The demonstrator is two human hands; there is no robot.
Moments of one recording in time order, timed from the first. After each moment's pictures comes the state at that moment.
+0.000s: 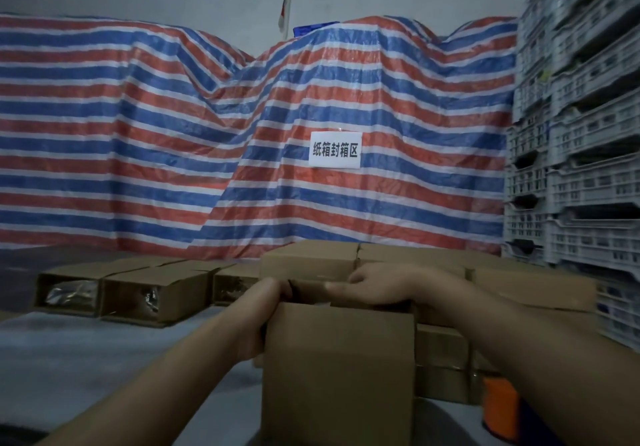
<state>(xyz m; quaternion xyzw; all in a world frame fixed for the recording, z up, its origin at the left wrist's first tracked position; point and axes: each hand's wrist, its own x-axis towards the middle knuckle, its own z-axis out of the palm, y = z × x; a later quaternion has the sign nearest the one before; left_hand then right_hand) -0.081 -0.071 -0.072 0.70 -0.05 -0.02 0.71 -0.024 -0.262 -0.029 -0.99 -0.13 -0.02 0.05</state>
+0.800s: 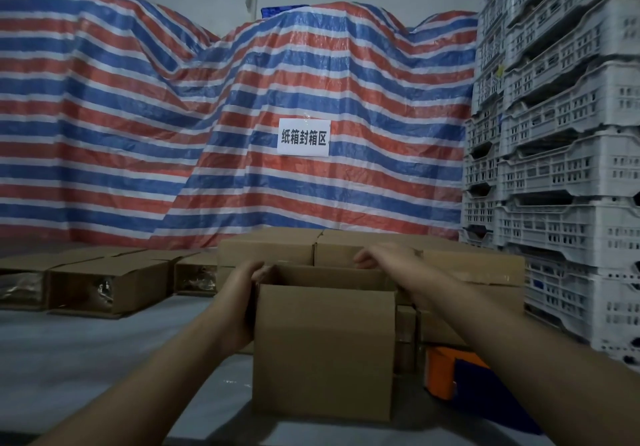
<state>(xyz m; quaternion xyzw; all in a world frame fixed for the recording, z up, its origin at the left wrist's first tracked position) -0.044 -0.096 -0.102 0.58 -0.10 -0.04 0.81 -0.047 -0.337 -0.053 -0.87 -0.06 -0.15 0.46</state>
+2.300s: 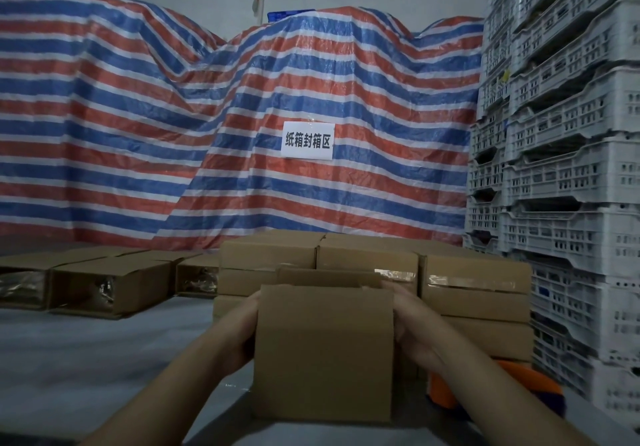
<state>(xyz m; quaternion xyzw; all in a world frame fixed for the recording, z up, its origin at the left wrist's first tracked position) -0.023 -0.097 -0.132 0.64 -0.17 -0.06 0.75 -0.048 -0.346 -0.116 -0.73 -0.05 -0.07 0.68</state>
